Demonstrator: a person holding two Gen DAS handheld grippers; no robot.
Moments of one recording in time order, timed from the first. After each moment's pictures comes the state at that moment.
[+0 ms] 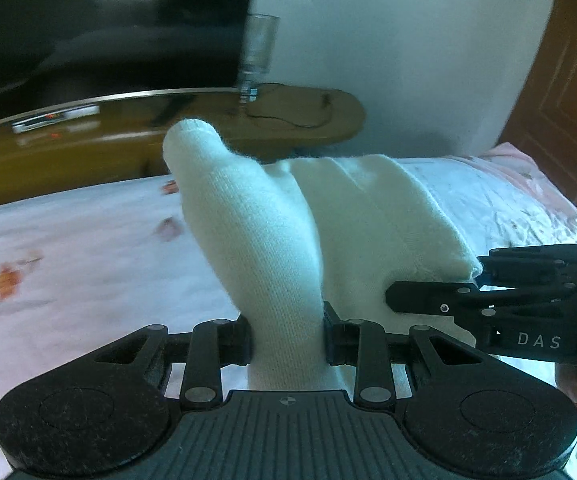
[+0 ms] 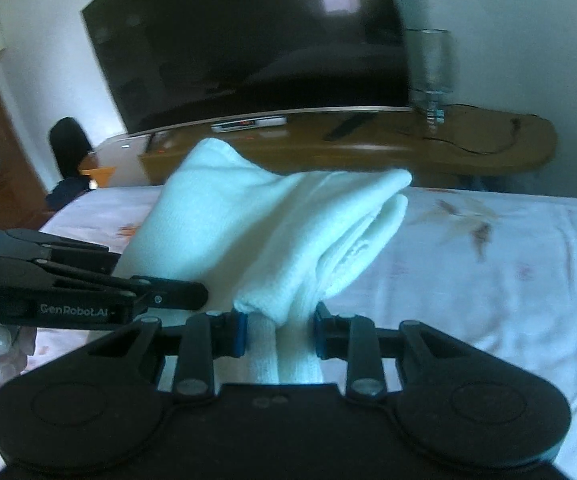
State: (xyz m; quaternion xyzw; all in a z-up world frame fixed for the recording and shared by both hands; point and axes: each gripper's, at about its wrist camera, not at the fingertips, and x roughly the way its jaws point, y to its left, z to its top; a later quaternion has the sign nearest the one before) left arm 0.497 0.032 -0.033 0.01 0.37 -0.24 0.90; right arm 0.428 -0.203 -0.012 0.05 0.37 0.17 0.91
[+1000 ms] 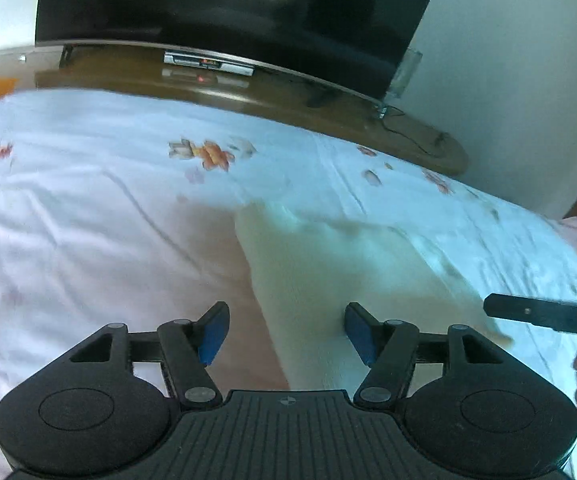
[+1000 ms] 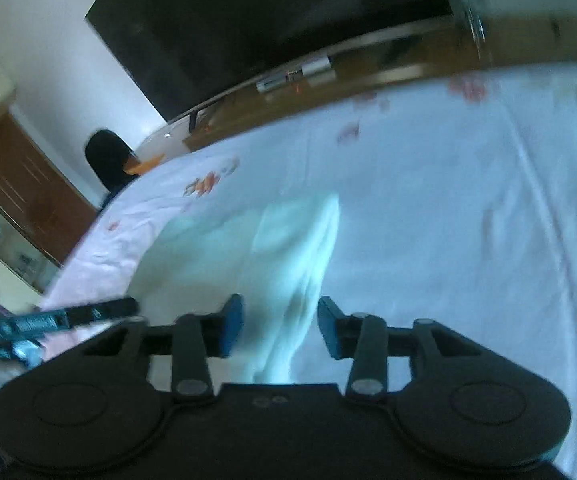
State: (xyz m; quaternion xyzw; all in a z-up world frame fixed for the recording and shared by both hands) left arm 0.465 0.210 -0.126 -0.10 0.37 -0.12 0.92; right arm 0.417 -0.127 -0.078 0.14 0.40 0.21 0.88
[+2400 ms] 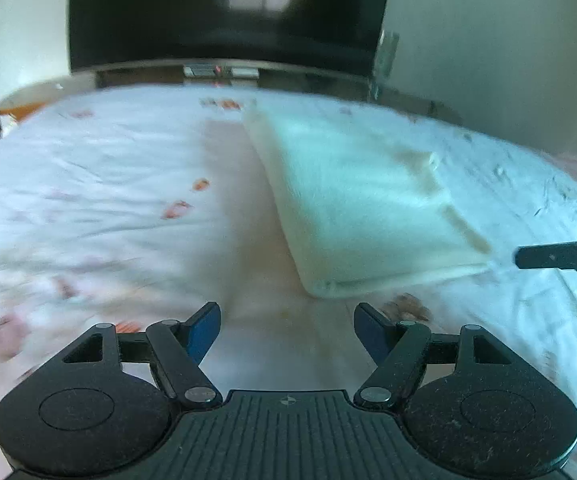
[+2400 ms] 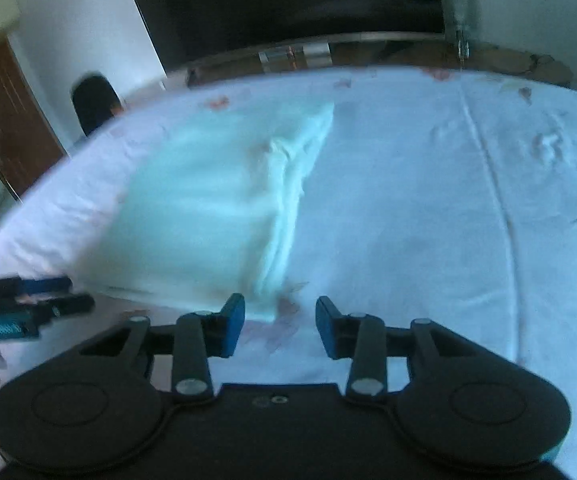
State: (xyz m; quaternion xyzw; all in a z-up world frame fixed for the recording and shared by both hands) left arm 0.217 0.204 -0.146 -0.03 0.33 -0.08 0.94; right arm 0.242 -0.134 -0.085 0.06 0.40 0.18 0.89
